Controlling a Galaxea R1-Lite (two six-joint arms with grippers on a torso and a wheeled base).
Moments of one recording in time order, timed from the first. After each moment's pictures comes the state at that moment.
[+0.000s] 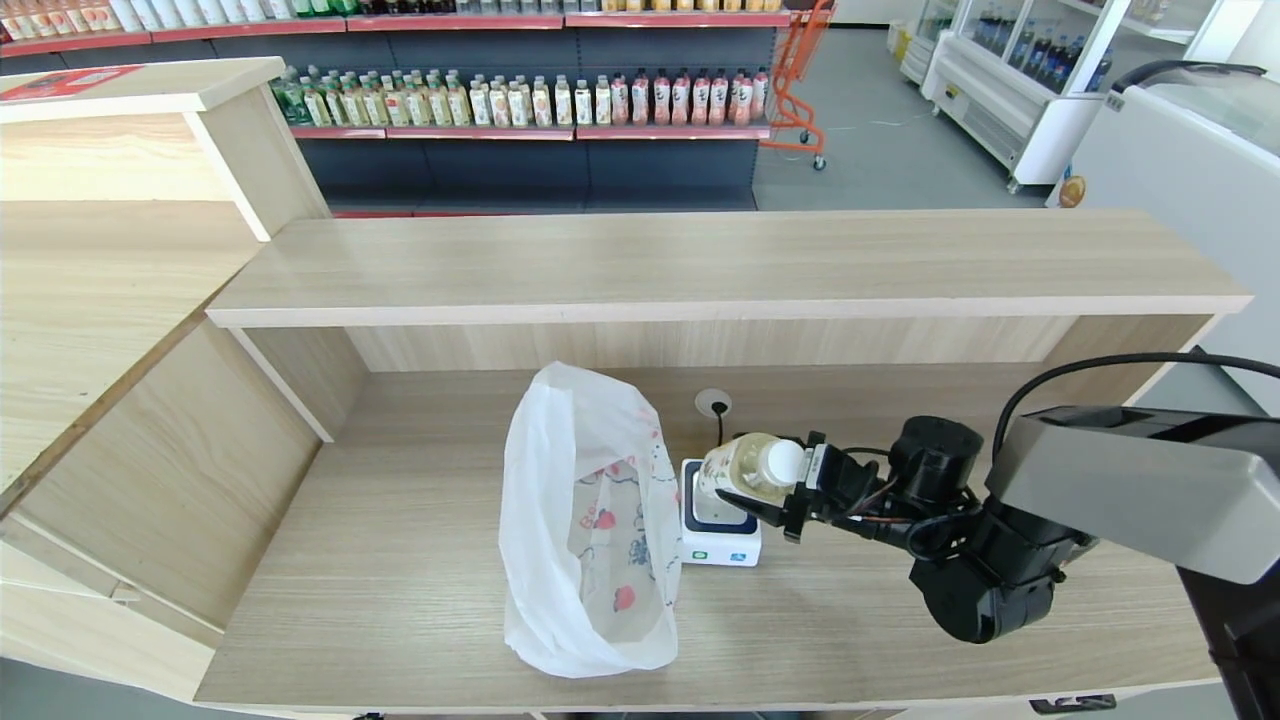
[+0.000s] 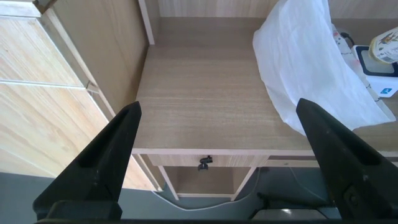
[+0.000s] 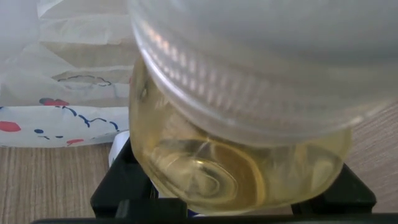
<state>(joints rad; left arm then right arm) 0.00 0.00 0.00 0.00 0.01 0.00 0.32 2.39 -0.84 -1.57 0.78 -0.70</state>
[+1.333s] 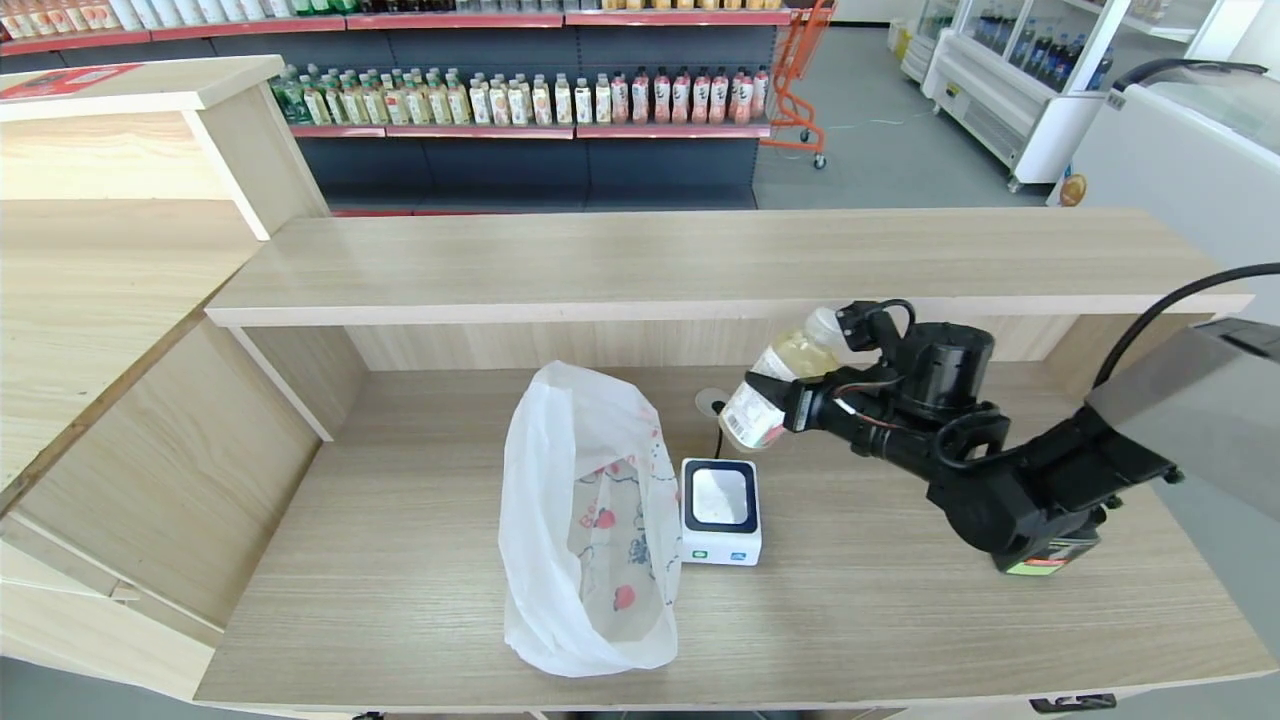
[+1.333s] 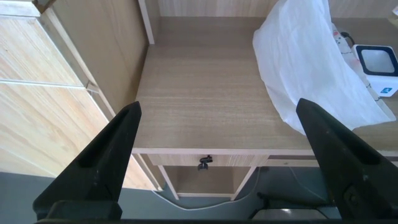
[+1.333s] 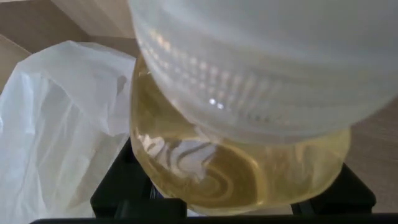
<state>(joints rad) 0.00 0.00 0.00 0.00 0.01 0.00 0.36 2.15 -1.03 -1.06 0.24 0.16</state>
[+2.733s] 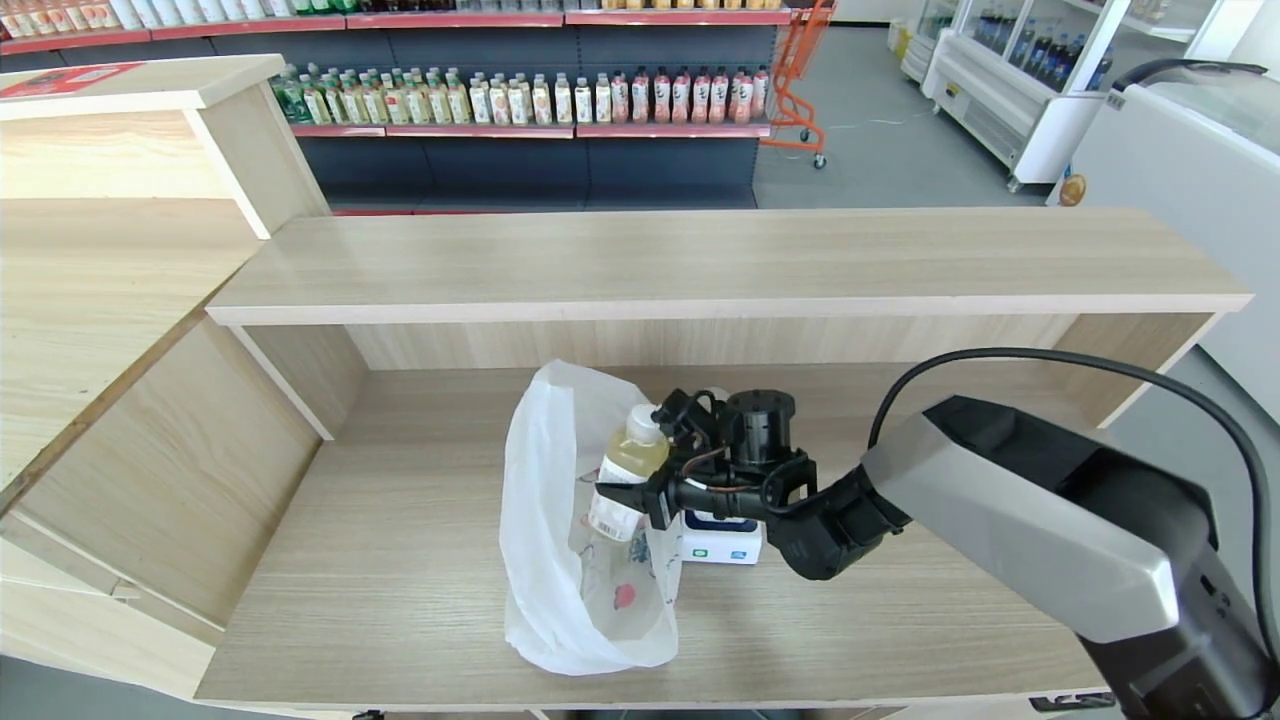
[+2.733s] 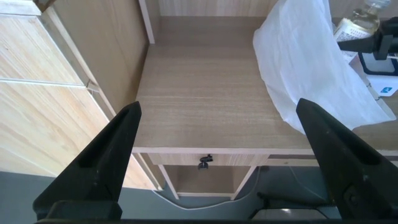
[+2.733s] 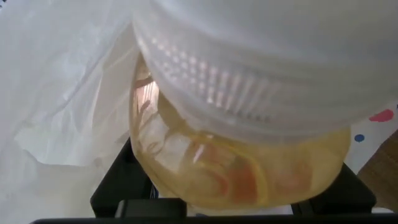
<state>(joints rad) 0.00 0.00 0.00 0.00 0.01 0.00 0.58 2.50 -1.40 -0.89 0.54 -0.15</state>
